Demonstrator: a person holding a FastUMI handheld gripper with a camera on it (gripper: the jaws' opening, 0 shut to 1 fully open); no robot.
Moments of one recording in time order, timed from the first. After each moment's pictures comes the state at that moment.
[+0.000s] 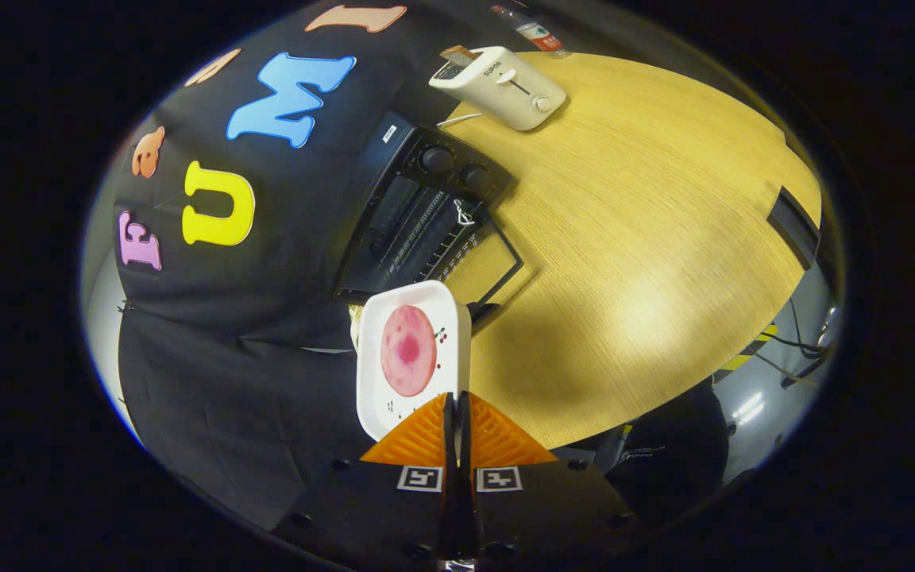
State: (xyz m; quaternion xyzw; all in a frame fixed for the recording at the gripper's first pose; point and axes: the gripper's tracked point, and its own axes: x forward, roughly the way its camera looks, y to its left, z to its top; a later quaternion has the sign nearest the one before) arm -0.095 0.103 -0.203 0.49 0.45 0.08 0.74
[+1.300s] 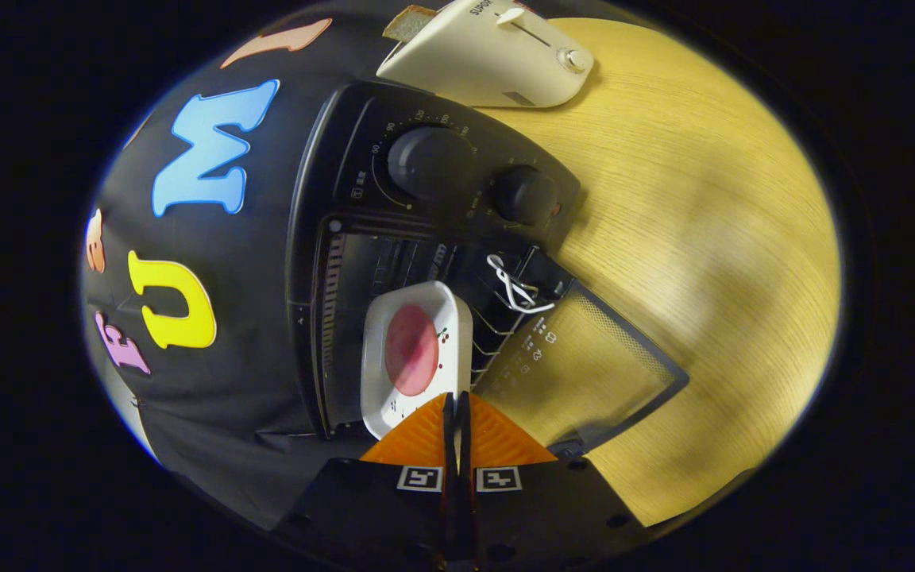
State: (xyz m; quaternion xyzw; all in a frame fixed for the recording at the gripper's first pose) arm 0.129 0.148 -0.258 0.60 0.38 -0.01 0.70
